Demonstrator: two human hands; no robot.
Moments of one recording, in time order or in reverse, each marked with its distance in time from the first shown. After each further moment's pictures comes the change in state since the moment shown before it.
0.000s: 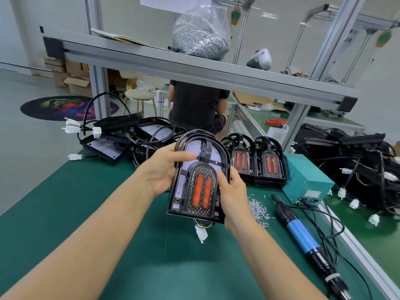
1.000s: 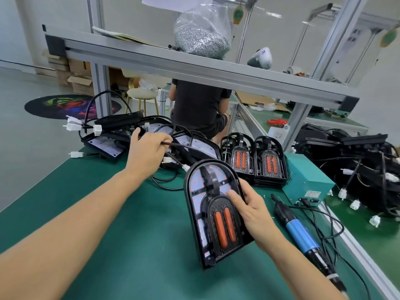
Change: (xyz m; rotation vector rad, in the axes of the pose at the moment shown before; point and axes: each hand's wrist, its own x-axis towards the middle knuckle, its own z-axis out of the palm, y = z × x) left_hand 0.032 -0.003 -0.056 1.423 0.496 0.608; right_hand -0.017 0.004 -0.069 -0.263 -0.321 -0.183
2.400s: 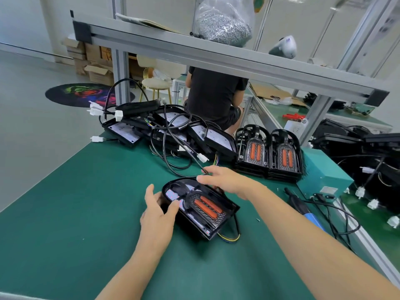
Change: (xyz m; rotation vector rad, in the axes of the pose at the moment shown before) left_hand -0.167 0.034 0.006 -0.623 -0.090 -0.796; right_hand 0.088 0.019 0.042 -0.536 -0.434 0.480
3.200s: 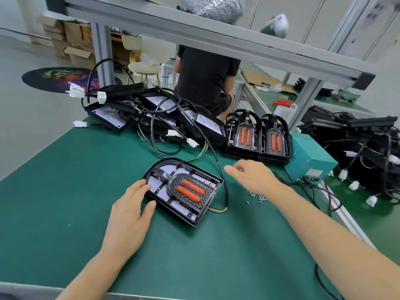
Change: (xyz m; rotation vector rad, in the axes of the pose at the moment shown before) left_hand -0.015 -0.016 -0.036 0.565 -0.068 0.315; right_hand -0.064 0.036 -0.029 -0.579 0.386 0.152
